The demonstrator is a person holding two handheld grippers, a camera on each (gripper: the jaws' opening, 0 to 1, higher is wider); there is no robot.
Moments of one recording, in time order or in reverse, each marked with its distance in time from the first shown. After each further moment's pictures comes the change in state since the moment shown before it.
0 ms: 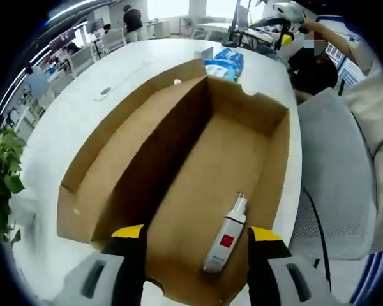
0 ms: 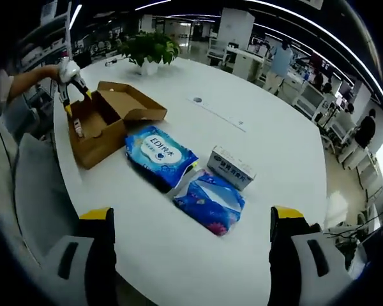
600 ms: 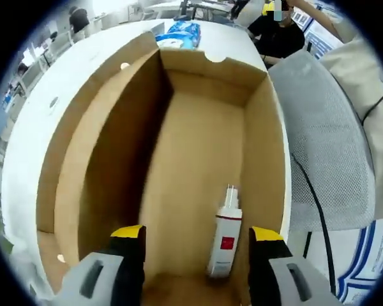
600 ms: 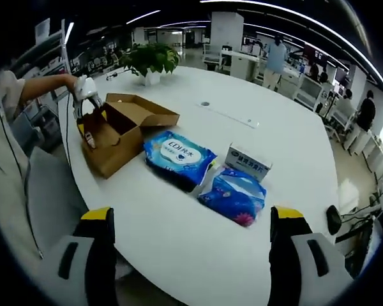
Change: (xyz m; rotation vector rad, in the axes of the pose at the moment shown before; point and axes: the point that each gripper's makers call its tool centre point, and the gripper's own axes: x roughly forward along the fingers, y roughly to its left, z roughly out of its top) left arm 0.033 -0.011 -0.003 0.245 0.190 -0.185; right arm -0.006 0.034 -0.012 0.096 -0.041 0.025
